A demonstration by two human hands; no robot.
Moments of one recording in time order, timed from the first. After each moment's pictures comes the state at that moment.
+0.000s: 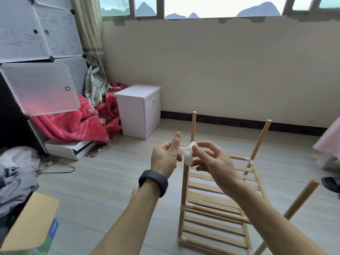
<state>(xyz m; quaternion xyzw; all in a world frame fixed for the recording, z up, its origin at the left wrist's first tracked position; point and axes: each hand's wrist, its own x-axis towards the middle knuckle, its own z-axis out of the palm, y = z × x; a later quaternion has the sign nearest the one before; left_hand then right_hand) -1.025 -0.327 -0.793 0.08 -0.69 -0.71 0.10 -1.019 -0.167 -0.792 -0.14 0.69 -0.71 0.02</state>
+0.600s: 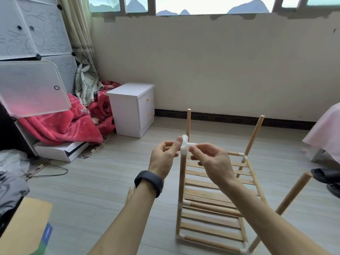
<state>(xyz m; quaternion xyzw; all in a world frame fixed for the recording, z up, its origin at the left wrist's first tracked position) -1.023 -0.329 -0.797 0.04 -0.69 -0.72 0.06 -1.027 -0.166 -0.807 -0.13 0.74 -0.66 -0.10</state>
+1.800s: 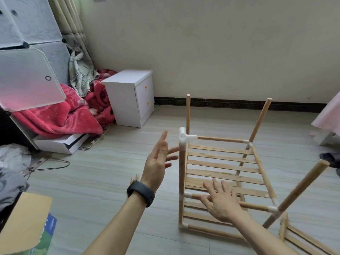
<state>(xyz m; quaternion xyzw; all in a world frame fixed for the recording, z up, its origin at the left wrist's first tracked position) -1.028 -0.340 -0.856 -0.05 -0.73 -0.68 0.07 -1.045 -0.105 -1.018 -0.05 0.98 -0.11 0.16</state>
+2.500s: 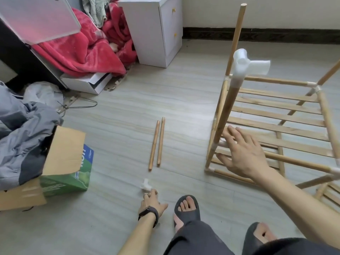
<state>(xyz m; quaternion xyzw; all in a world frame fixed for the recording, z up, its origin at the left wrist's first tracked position) -0.880 -0.450 -1.182 0.32 -0.87 -0.23 -0.30 -1.044 -0.157 -1.032 -0.16 0.99 -0.03 0.02</state>
